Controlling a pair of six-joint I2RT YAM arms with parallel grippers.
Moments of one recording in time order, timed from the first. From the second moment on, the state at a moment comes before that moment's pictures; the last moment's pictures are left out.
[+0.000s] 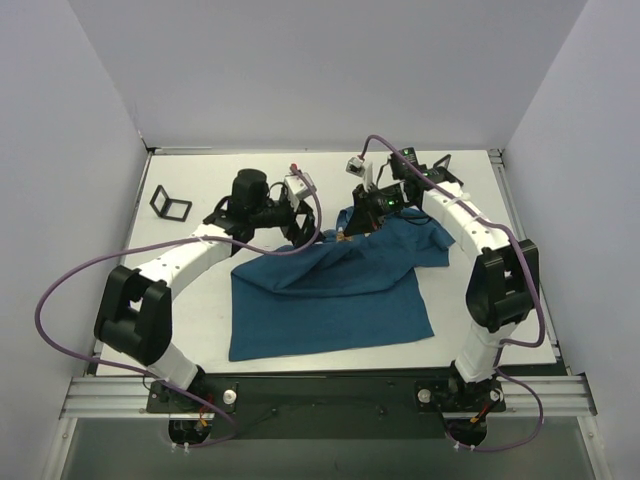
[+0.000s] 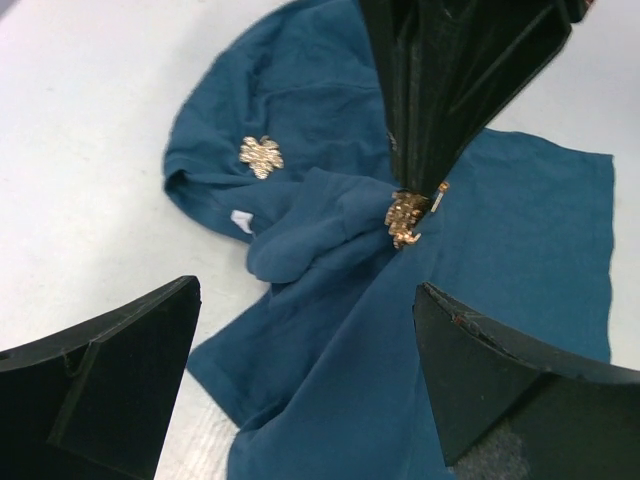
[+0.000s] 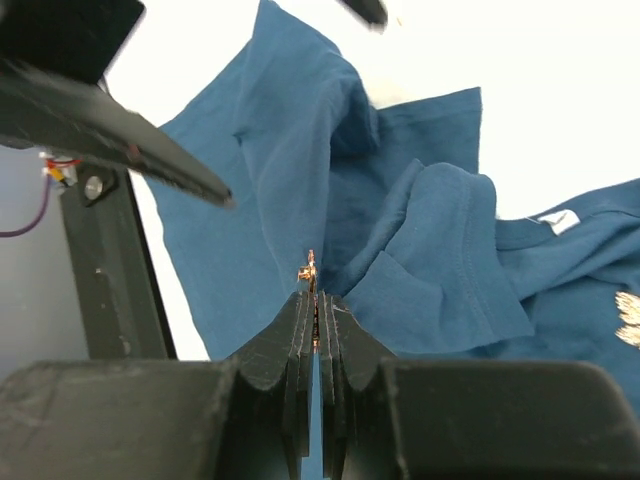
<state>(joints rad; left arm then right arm) -0.46 1.59 1.16 -0.01 0.68 0.21 0.34 1.79 1.52 -0.75 -0.87 -0.37</state>
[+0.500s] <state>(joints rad) -0.49 1.59 1.05 0.12 0.78 0.13 0.34 1.82 1.52 -0.76 -0.95 -0.32</state>
